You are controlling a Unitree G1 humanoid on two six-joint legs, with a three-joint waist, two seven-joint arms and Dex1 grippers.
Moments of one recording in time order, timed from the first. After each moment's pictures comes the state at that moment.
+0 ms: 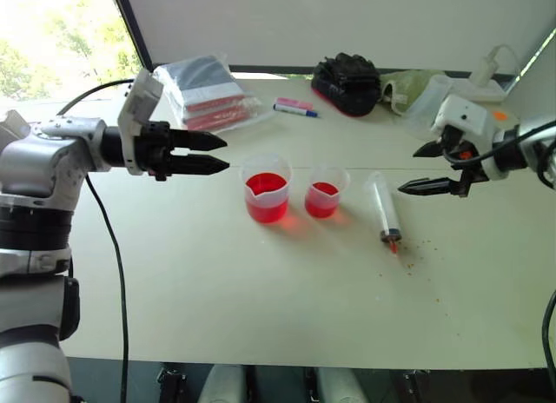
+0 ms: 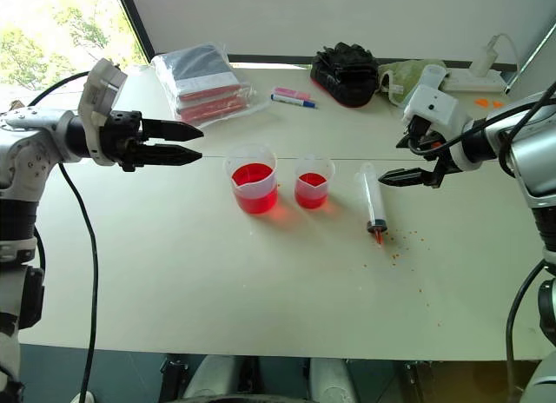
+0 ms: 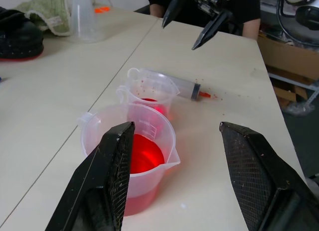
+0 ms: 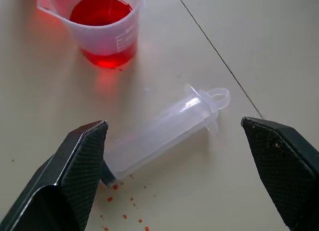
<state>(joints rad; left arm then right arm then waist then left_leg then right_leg) -0.90 0.83 -0.01 0.19 -0.60 0.69 -1.40 -0.94 -1.11 0.25 0.04 0.18 1.02 1.24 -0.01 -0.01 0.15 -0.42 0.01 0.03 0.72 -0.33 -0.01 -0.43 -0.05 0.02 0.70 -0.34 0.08</state>
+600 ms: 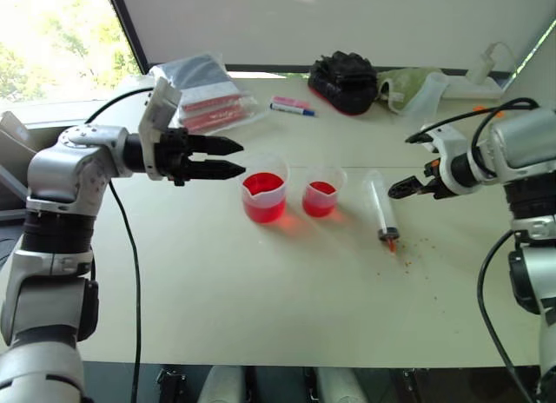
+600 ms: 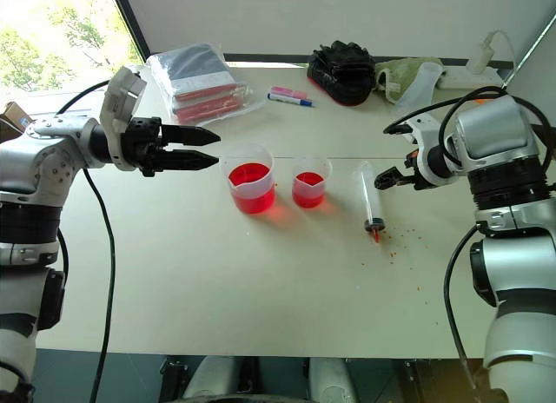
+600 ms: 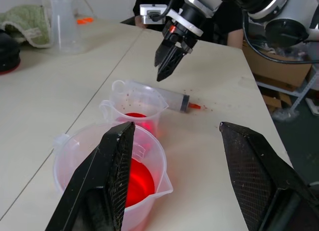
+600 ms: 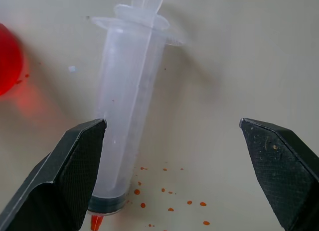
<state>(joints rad) -0.84 0.75 0.00 0.14 -0.60 0.69 -1.37 -1.12 -0.81 0.27 0.42 0.23 1.61 0.74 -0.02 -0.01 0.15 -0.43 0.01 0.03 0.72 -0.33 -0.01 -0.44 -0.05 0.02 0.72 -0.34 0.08</state>
